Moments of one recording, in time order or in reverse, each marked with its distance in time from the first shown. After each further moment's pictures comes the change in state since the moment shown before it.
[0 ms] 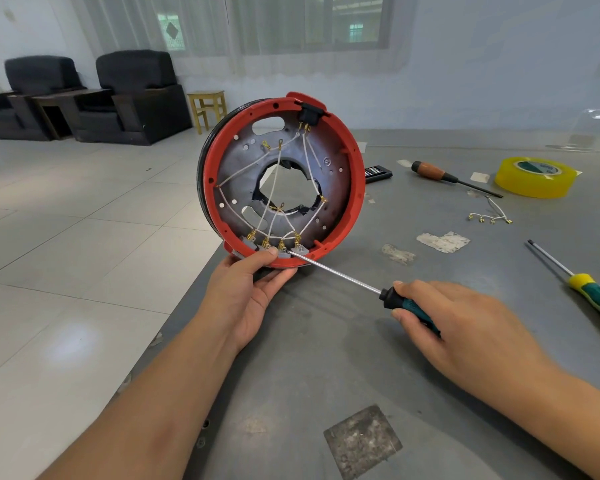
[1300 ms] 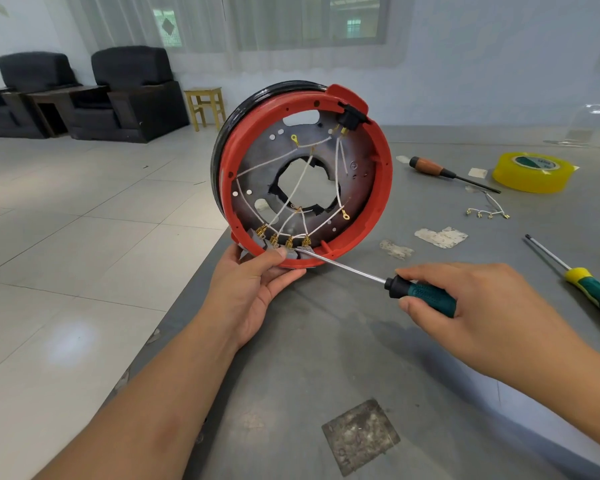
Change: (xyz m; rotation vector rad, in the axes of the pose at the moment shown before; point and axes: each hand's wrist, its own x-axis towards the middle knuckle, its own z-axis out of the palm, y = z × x) left_hand -0.005 -0.002 0.005 0.106 -0.047 0.006; right_hand 0.018 -0.013 -0.039 0.143 -0.222 0.286
